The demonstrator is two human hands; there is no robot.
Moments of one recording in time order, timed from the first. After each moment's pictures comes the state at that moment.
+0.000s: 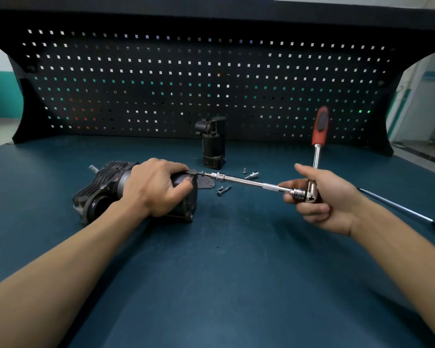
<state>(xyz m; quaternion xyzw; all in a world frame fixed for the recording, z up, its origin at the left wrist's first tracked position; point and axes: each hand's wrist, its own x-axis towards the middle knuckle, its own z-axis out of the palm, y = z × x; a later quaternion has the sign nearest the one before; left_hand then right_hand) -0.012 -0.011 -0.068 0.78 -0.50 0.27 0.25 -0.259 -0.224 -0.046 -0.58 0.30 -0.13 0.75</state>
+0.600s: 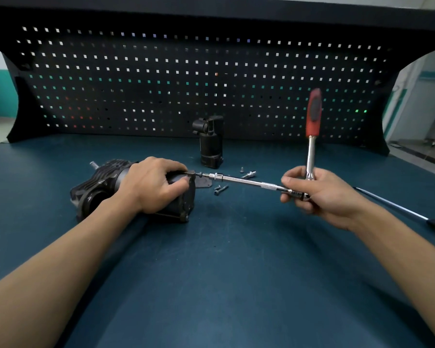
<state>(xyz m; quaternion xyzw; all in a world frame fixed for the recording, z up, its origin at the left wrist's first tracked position) -0.015 -0.008 -0.058 0.80 -0.51 0.18 0.27 -0.260 -0.227 -0.053 -0.72 0.24 -0.22 0.61</state>
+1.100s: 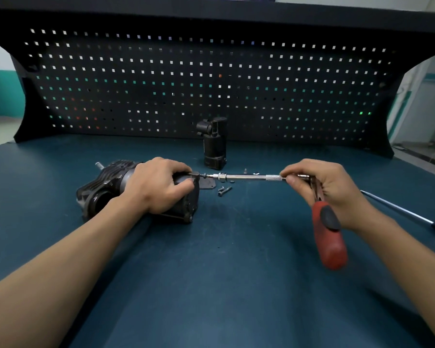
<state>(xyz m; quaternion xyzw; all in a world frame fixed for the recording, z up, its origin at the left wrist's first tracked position) -0.014 -0.008 -0.058 0.81 -0.50 0.18 0.24 -0.260 -0.230 -0.055 -0.90 0.04 -0.40 0.18</state>
